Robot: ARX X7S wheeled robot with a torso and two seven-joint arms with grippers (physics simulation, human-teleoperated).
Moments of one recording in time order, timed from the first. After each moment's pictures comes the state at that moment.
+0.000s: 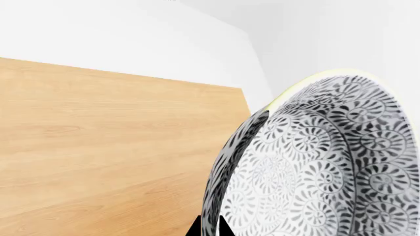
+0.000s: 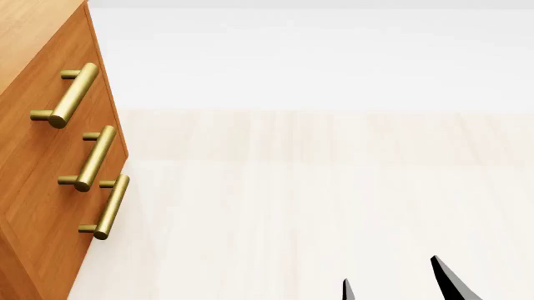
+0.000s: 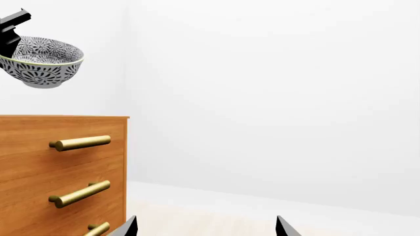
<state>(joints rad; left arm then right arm) -1.81 -0.22 -0.31 -1.14 -0.65 -0.44 -1.09 -0.16 0.79 -0.33 -0.39 0.57 -0.41 0.21</state>
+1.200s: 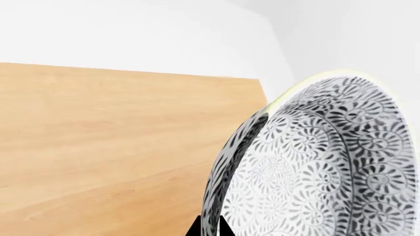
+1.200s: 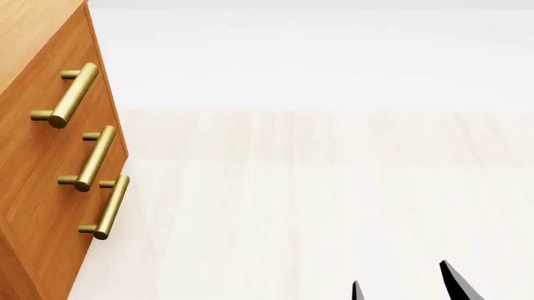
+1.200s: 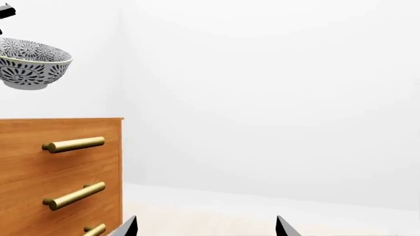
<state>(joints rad) -1.90 -0.23 -0.33 -1.19 -0.65 -0.55 -1.22 -0.18 0.78 -0.32 -0.36 0.59 -0.45 0.20</state>
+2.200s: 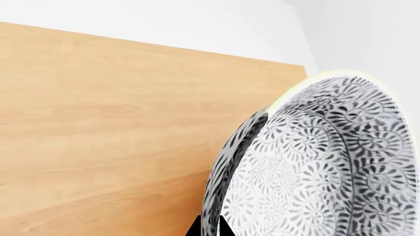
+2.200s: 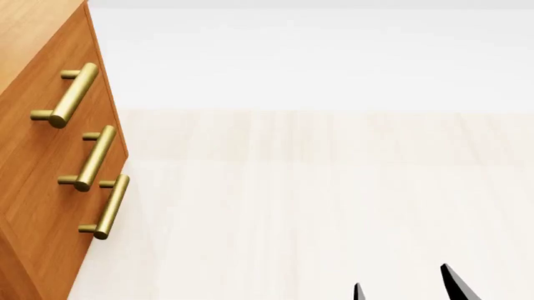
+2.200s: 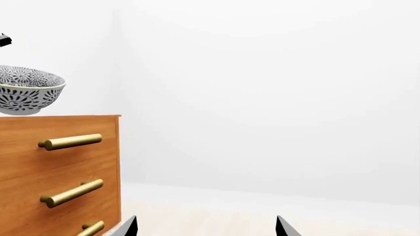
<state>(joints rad) -1.83 -0.27 -0.39 -1.30 -0.59 -0.45 -1.15 -0.18 0.76 -0.32 -0.34 0.59 -0.45 0.19</state>
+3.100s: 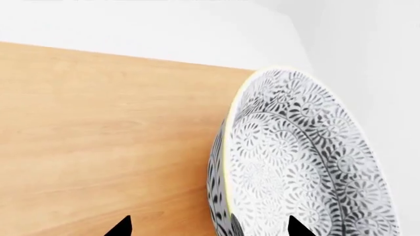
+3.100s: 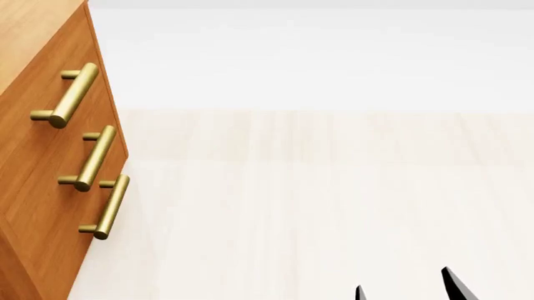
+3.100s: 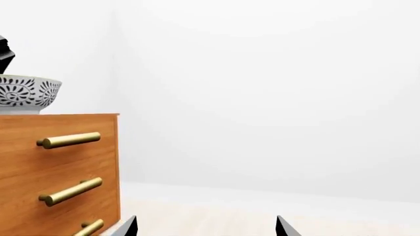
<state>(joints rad) -1.83 -0.26 -0.55 -1.30 -0.37 -0.45 -1.08 -0.18 0.75 -0.31 -0.32 0.60 -0.46 0.18</state>
